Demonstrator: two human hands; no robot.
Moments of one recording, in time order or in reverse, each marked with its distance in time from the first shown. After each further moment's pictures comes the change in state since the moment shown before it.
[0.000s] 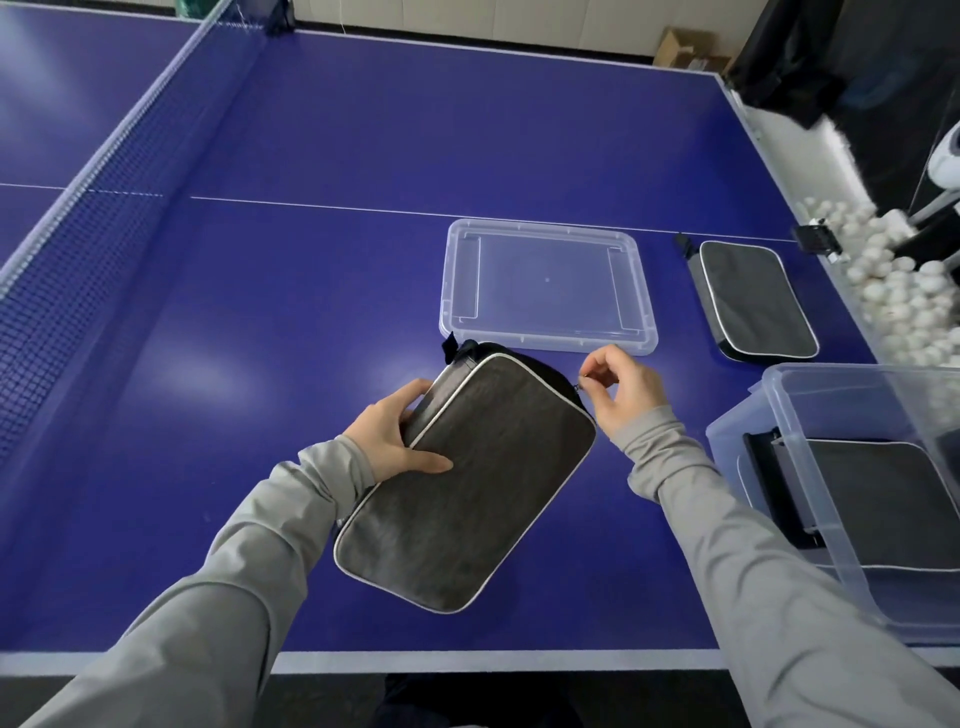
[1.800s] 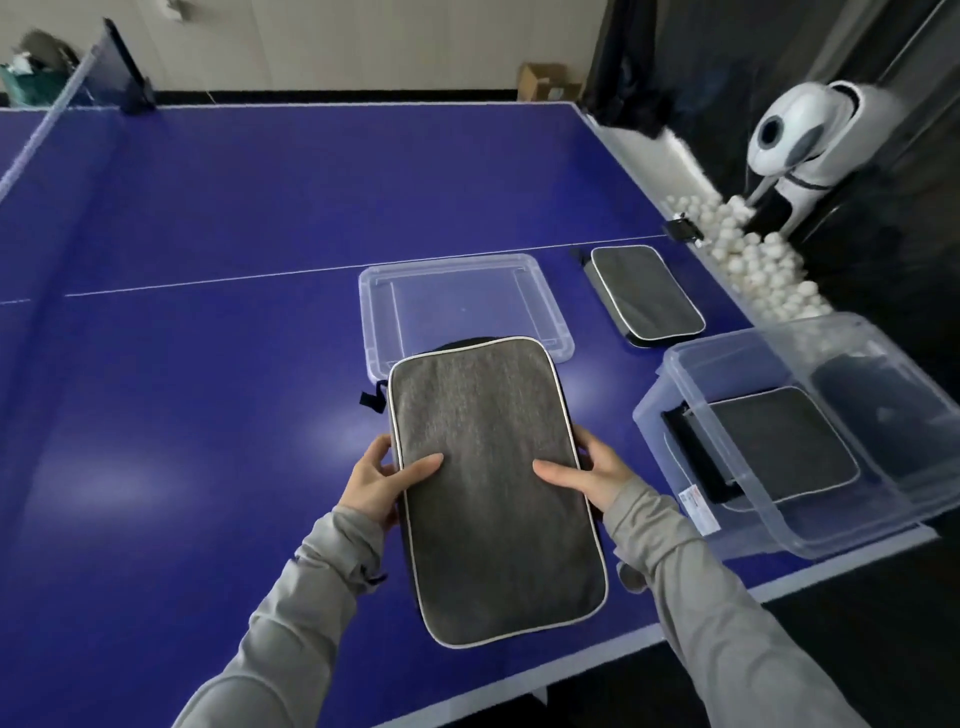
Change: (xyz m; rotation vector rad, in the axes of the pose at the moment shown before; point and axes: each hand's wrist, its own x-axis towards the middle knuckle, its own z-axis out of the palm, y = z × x) left_hand 0.018 0.018 0.045 -0.834 0.029 -0.166; right_hand -0.072 0.003 -0.014 0.765 -0.086 0.634
